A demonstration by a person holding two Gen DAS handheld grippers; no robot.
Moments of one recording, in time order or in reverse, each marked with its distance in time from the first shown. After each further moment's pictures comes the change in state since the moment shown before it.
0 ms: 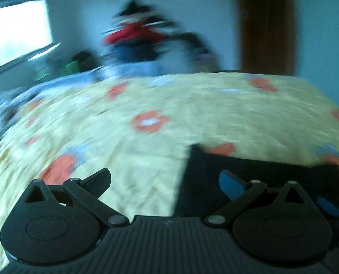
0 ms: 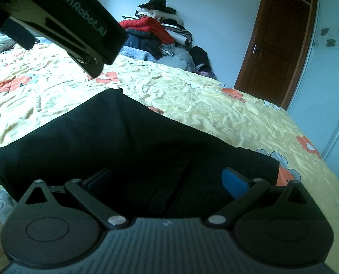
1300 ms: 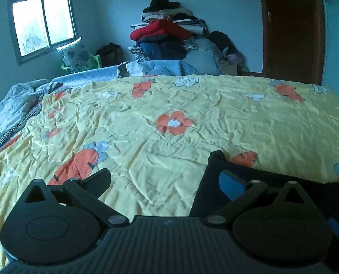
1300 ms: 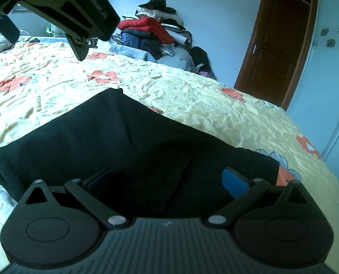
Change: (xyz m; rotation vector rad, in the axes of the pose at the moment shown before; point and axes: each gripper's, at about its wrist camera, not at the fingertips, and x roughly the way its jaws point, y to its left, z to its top) left arm -0.005 0.002 0.013 -0.030 -0.004 0.061; right arm 0.000 0.001 0.000 -0.003 0.000 -0.002
